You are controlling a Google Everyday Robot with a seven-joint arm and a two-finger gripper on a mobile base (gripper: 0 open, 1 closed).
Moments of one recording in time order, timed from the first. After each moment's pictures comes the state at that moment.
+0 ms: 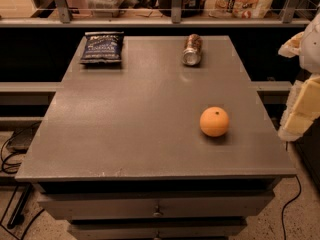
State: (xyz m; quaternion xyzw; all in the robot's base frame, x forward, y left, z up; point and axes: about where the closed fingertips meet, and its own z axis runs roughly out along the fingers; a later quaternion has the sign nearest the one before) arm 0.438 -0.217 0.976 -0.60 0.78 -0.03 0.16
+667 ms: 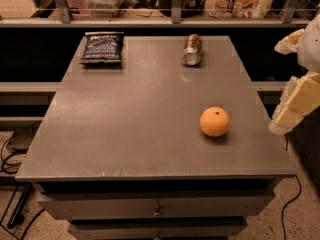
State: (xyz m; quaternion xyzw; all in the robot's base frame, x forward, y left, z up) arm 0.450 -0.209 0.976 -0.59 0.78 -0.01 0.21
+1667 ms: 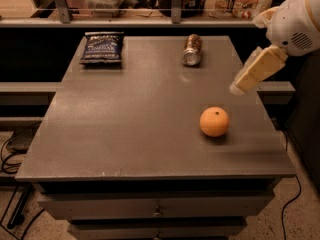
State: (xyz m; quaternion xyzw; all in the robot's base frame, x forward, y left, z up) arm 0.540 -0.167 0.990 -0.56 0.75 0.03 0.35
